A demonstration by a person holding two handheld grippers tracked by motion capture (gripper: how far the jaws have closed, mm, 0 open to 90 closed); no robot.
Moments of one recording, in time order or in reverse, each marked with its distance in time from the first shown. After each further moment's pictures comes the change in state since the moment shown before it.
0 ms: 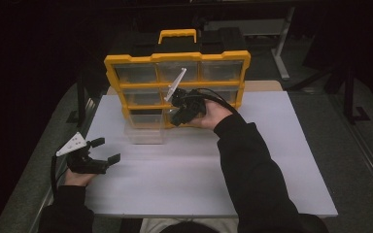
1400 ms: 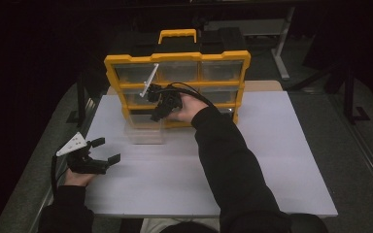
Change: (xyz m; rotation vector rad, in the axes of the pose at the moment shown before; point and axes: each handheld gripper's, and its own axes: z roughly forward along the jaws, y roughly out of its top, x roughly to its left) left arm 0.000 0.000 0.001 0.001 -0.007 0.006; right arm -0.008 0.057 0.035 0.016 0.031 -0.056
